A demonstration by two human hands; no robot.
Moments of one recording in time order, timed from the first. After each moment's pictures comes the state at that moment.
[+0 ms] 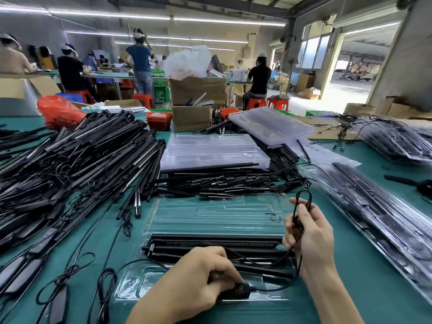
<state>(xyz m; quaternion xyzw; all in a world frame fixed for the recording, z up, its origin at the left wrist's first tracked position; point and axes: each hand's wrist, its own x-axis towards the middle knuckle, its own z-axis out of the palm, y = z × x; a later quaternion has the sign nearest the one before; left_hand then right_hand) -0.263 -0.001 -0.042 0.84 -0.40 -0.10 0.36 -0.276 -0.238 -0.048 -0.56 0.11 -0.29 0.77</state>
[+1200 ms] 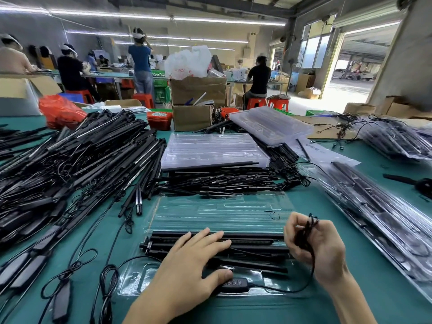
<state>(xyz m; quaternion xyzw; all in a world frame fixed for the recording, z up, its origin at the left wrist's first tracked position) -0.251 0.009 -0.068 0.91 -0.35 -0.02 0.21 -0.302 -0.255 -0.046 -0.66 -0.06 -0.13 0.74</state>
